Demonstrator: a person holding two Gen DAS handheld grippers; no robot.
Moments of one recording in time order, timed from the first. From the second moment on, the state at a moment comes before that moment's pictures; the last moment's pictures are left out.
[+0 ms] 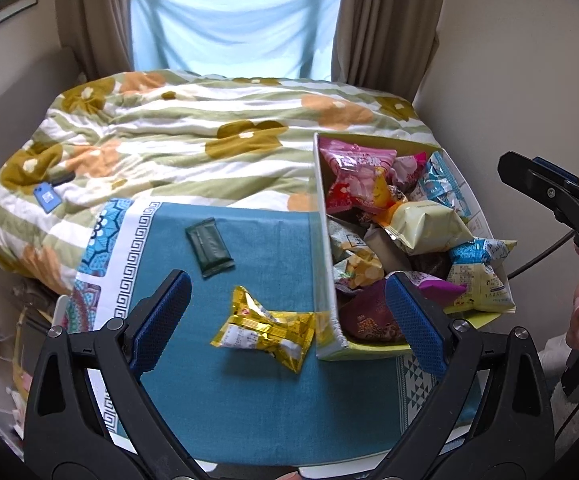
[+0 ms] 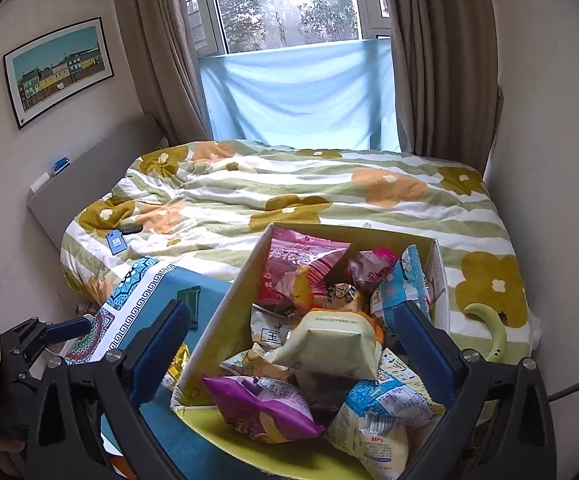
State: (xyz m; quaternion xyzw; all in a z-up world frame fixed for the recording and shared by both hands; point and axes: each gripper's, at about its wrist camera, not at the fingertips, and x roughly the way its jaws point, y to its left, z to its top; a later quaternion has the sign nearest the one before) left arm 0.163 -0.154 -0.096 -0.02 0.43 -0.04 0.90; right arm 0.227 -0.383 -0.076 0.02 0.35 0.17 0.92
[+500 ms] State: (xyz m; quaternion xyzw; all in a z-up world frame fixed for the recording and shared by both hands) left arm 0.156 -0.007 -0.084 -0.02 0.42 -0.08 0.90; right arm 0.165 -0.273 -0.055 0.06 0.32 0.08 0.94
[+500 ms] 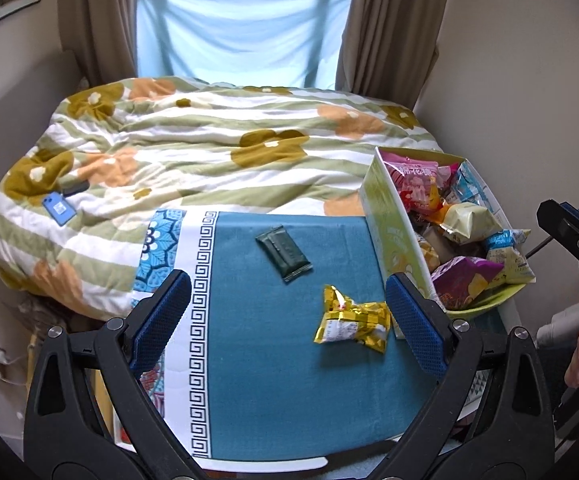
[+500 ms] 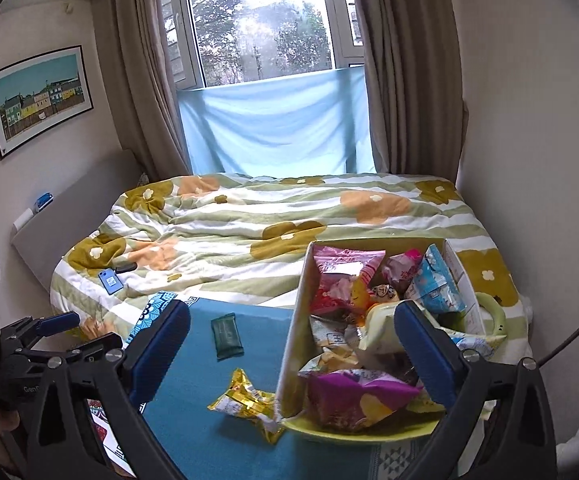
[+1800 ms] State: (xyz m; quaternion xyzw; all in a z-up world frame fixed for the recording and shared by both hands) left arm 0.385 -0.044 -0.331 0.09 0.54 -0.17 0.82; right arm 0.230 -0.121 -0.291 0.00 0.42 -0.06 0.91
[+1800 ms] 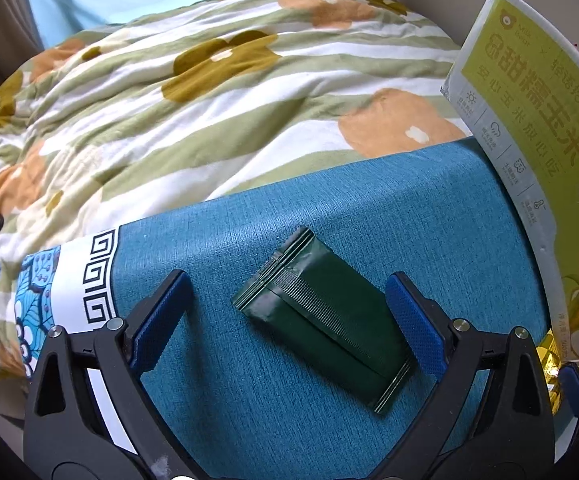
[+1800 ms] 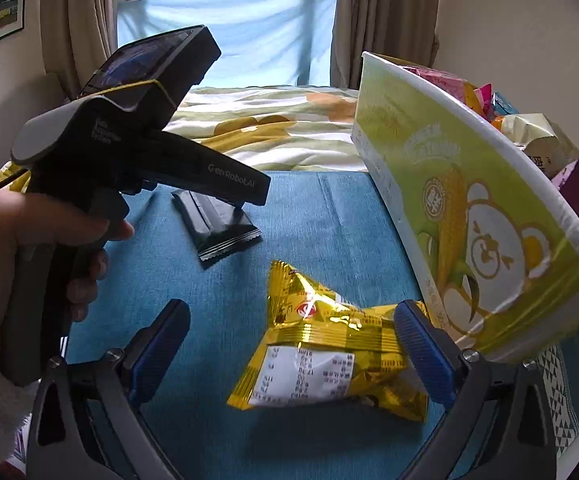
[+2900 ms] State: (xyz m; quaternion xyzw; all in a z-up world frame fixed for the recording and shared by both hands) left arm 0.340 -0.009 -0.320 0.13 0.53 -0.20 0.81; right arm 0.227 -0.147 -0.316 0.02 0.47 -0.03 0.88
